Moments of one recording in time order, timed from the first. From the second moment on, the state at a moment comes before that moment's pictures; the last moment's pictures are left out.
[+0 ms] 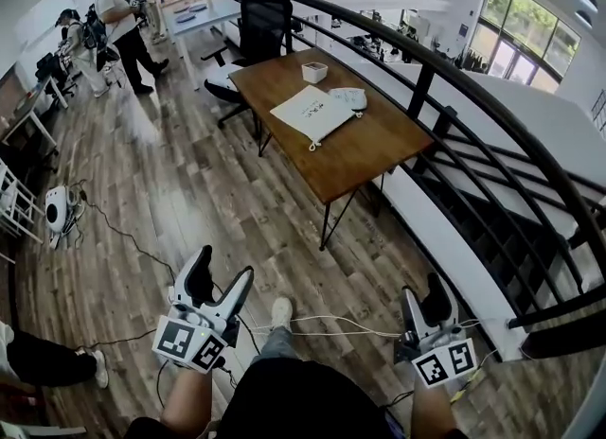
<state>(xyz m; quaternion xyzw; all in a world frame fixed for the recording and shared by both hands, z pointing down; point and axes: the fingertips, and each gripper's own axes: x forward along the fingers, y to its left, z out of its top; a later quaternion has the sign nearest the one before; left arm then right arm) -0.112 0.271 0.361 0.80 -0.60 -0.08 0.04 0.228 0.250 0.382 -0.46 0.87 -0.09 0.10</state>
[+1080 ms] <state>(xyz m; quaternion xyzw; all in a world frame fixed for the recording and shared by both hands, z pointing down) -0.212 0.013 0.381 0.84 -0.54 -0.07 0.06 0.110 0.040 0.359 -0.52 0.85 -0.05 0.09</state>
